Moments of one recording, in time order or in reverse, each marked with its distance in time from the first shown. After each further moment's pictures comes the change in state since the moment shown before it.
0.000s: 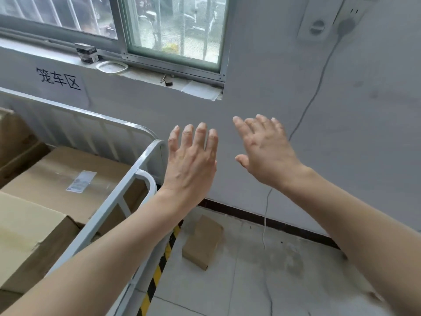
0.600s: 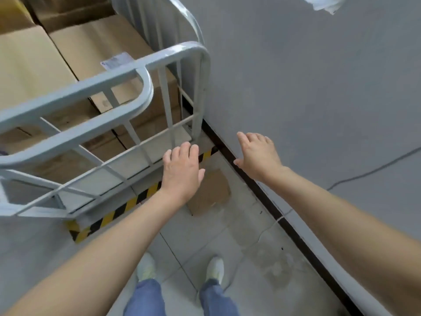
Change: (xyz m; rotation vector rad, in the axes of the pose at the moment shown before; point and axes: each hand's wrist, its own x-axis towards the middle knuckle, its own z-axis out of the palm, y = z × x) left_hand -0.099 0.094 0.242 -0.103 -0.678 -0.836; right_hand 0.124 0.041 0.317 0.103 -0.393 -0.542
